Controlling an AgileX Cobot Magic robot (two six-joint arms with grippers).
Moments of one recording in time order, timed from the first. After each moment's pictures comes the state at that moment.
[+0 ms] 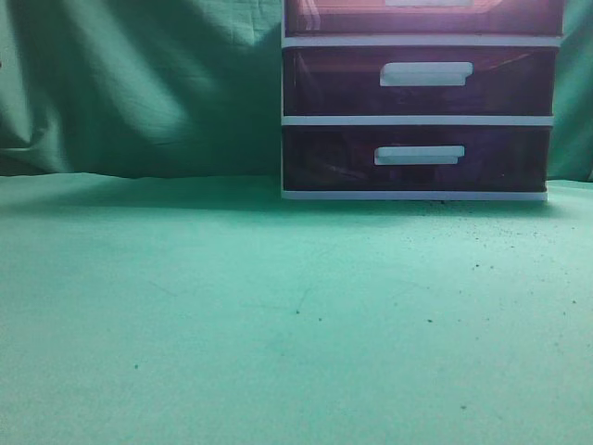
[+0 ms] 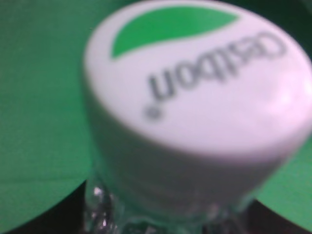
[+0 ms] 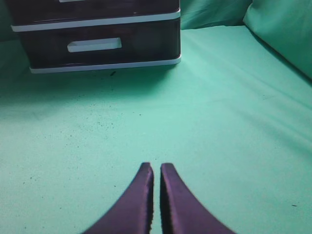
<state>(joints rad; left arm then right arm) -0.06 1.57 -0.55 0.01 -0.47 -0.04 0.08 -0.01 0.03 -0.01 0.38 0.10</state>
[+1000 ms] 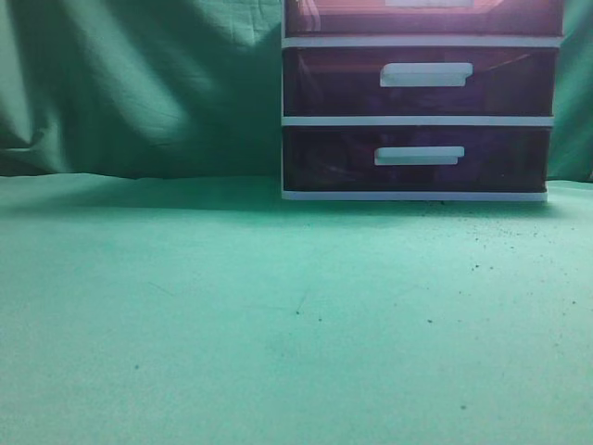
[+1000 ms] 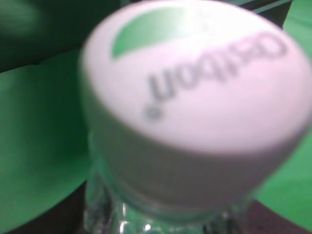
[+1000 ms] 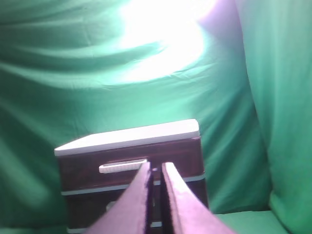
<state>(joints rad) -0.65 1.01 -0.86 0.56 0.47 -0.53 0.08 0.12 -0.26 -0.01 -0.04 0.16</state>
